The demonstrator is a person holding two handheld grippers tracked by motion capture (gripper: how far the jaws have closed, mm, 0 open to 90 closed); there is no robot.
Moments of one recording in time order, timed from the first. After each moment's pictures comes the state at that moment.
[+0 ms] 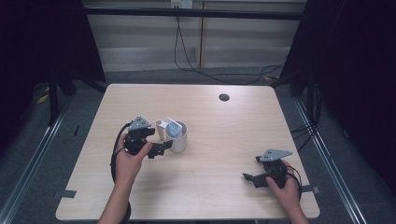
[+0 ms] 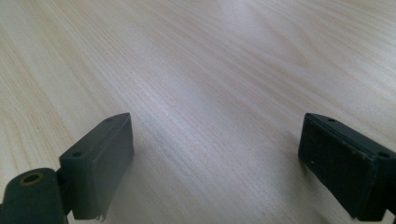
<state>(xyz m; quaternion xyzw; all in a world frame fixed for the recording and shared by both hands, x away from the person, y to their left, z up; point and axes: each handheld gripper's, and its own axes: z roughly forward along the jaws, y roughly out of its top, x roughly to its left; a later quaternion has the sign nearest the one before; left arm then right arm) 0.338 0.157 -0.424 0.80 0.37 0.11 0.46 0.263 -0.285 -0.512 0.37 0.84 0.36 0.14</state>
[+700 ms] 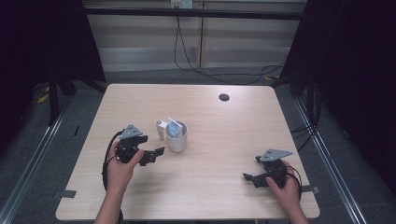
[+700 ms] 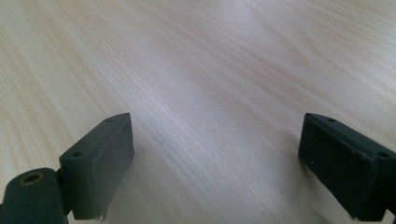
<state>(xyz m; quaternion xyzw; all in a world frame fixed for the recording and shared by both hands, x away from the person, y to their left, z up) 0.324 0.182 -0.442 0.80 0.38 0.12 0.45 0.263 -0.285 -0.512 0.37 0.84 0.36 0.14</state>
